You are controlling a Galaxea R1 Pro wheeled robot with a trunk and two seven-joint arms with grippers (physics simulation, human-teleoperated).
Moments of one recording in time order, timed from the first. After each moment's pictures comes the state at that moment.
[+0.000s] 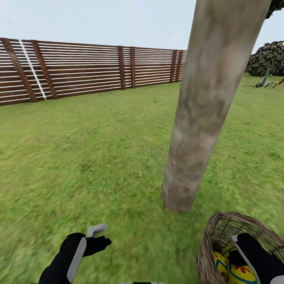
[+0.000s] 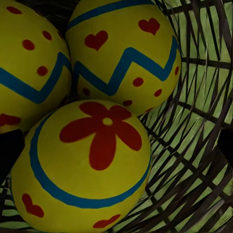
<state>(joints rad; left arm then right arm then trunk) -0.33 -0.06 0.10 -1.08 0.20 0.90 0.02 -0.47 -0.34 0.08 -0.69 0.08 0.87 0.07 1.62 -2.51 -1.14</state>
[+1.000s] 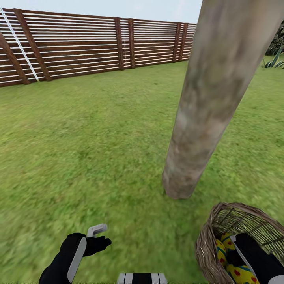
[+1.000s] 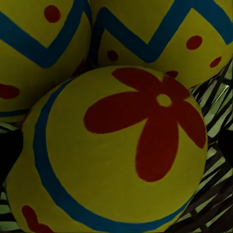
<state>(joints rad) -0.33 -0.06 0.10 -1.08 0.20 0.90 0.02 -0.47 -0.33 0.09 -0.69 0.08 0.87 0.07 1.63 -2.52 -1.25</state>
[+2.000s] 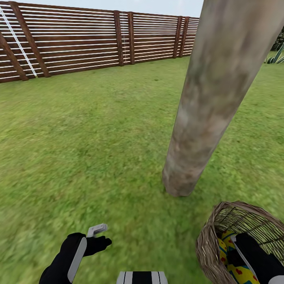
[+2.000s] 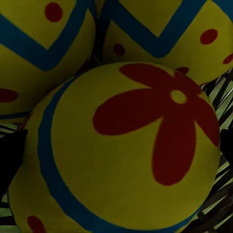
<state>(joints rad) -0.33 -0.06 0.10 -1.08 0.20 0.90 0.02 -0.47 -0.33 0.09 -0.69 0.08 0.86 0.07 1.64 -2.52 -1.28</state>
